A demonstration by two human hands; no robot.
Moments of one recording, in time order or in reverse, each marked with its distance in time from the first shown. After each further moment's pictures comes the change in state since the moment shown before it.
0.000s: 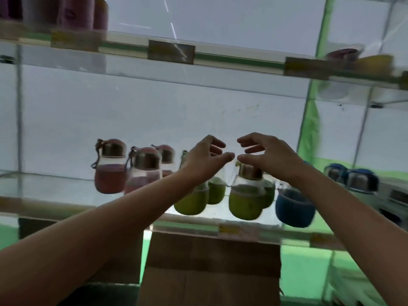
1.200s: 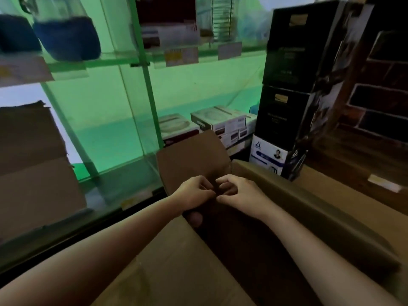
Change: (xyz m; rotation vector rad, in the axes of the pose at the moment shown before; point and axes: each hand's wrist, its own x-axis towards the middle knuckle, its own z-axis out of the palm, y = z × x) left_hand -0.269 0.006 0.524 0.079 -1.087 -0.300; right_hand -0.492 0.343 -0.057 0.142 -0.094 0.947
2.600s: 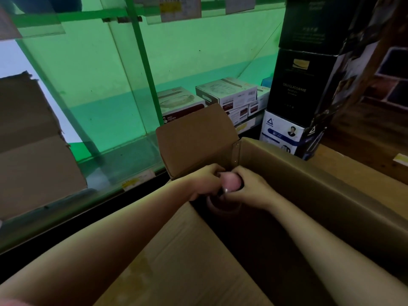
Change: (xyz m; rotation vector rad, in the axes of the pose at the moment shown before) left_hand 0.021 -0.006 0.027 -0.162 -0.179 -0.137; right_hand 0.025 0.054 0.028 -0.038 -0.010 0.063
